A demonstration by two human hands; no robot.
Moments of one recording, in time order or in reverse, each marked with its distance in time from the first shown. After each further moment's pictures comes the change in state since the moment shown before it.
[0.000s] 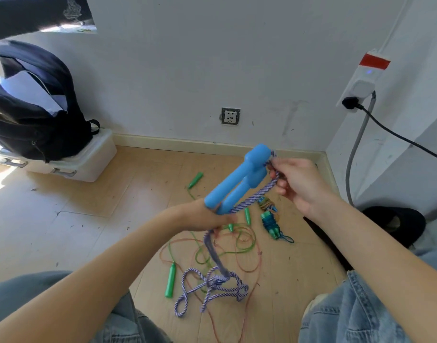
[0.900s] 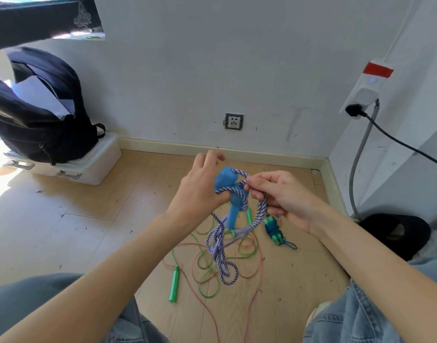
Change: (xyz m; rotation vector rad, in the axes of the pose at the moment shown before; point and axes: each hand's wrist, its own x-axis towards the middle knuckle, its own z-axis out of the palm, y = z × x) left_hand -0.004 0.011 -0.015 0.210 0.790 0.314; right_hand -0.020 0.000 0.016 -0.173 -0.391 -0.036
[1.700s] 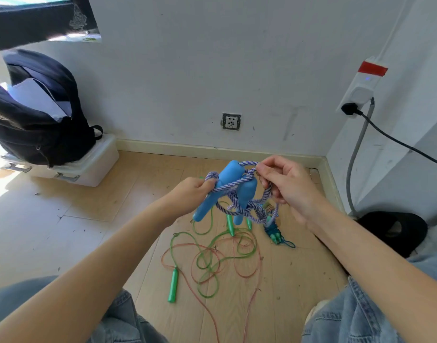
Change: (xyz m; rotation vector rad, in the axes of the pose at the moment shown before) left_hand 0.008 -0.018 -0.002 -0.235 -0.389 -0.448; right_hand -0.002 -0.002 -0.004 -0.025 0.233 -0.162
